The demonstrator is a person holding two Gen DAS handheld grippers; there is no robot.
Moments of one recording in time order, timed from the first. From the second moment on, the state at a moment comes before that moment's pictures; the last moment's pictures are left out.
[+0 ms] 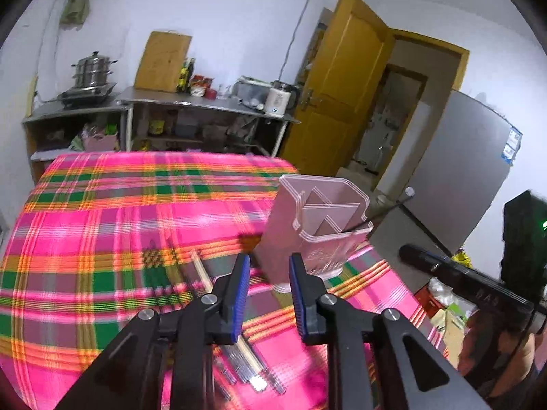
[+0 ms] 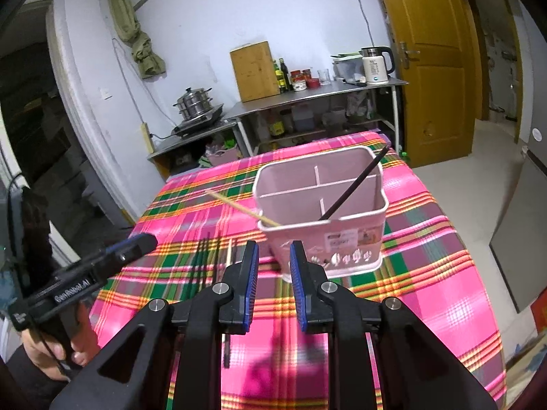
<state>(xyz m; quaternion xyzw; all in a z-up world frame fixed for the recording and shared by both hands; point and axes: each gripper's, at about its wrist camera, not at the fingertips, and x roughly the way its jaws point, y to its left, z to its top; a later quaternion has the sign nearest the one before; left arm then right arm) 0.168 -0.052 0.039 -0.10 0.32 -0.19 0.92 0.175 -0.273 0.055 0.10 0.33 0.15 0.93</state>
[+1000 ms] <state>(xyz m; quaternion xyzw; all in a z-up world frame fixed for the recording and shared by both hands) 0.232 0.005 -0.084 -0.12 0.44 -0.06 0.89 0.179 -0.198 -0.023 0.06 0.41 0.23 0.88</state>
